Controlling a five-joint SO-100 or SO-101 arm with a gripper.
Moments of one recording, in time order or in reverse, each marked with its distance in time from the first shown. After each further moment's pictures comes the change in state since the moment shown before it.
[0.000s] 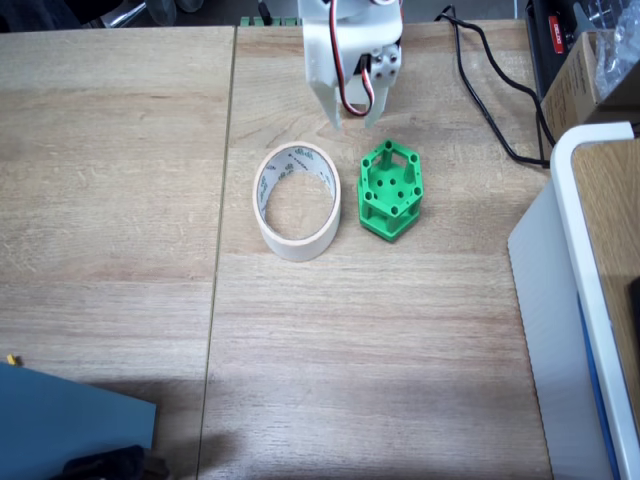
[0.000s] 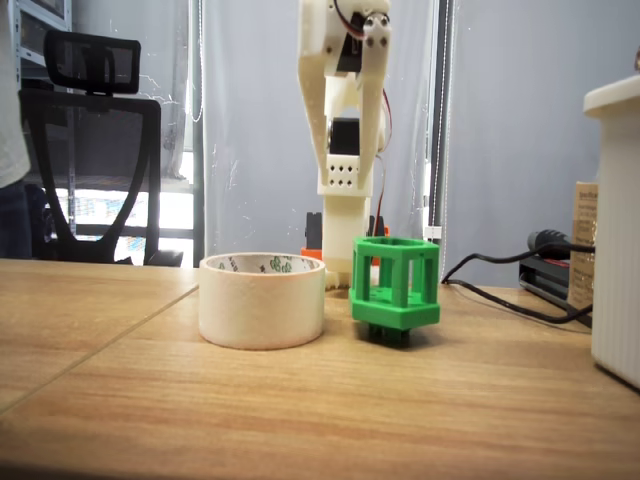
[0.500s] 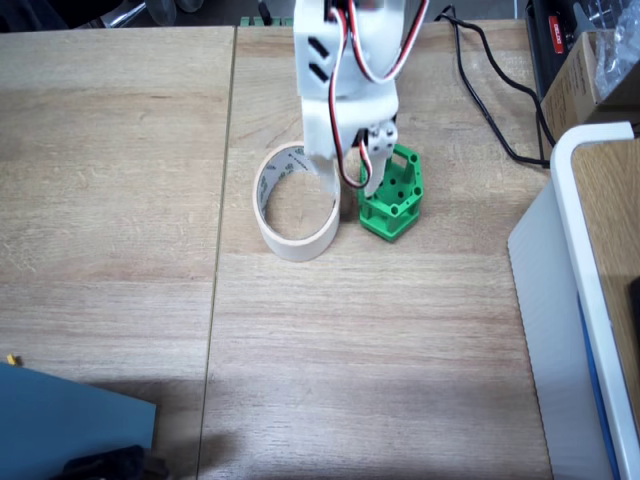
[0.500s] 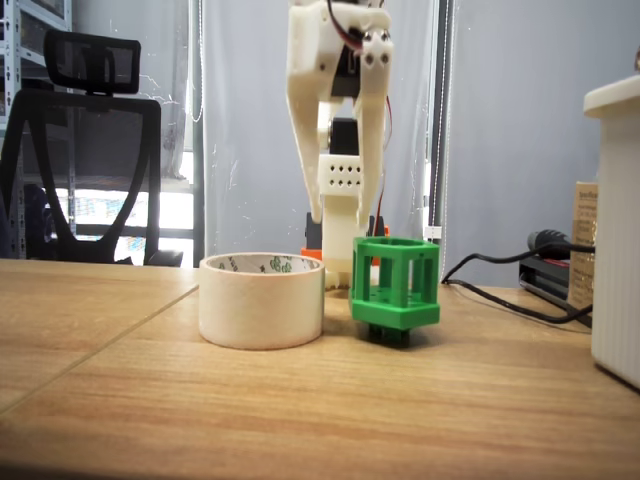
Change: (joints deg) arm -0.3 -13.1 2.7 -21.2 0.0
